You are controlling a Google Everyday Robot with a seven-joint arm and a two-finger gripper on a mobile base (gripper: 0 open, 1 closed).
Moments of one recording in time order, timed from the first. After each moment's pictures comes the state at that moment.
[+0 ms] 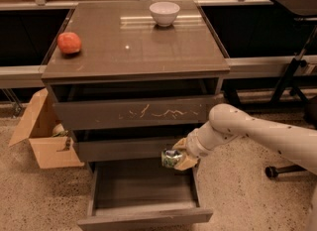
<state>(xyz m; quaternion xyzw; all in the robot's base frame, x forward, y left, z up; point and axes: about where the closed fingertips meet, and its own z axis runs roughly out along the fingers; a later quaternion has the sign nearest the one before) 0.542 -0.094 0.528 -0.69 0.66 0.18 0.21</state>
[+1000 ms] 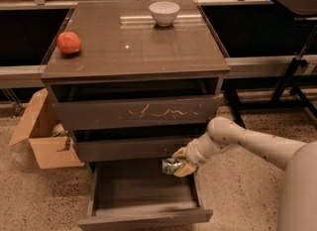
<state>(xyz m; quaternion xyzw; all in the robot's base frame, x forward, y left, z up) 0.557 -0.097 0.443 -0.69 0.65 0.22 0.21</state>
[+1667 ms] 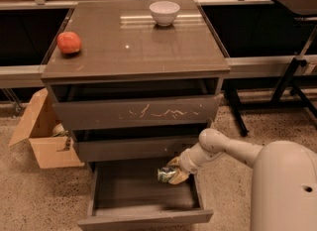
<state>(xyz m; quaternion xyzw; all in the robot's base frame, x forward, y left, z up) 0.567 -0.083 0.350 -0.70 0.64 0.25 0.21</state>
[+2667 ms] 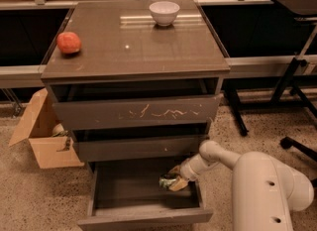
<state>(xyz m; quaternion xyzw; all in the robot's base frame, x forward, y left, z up) 0.576 -0.090 0.253 -0.66 0.67 0.29 0.19</state>
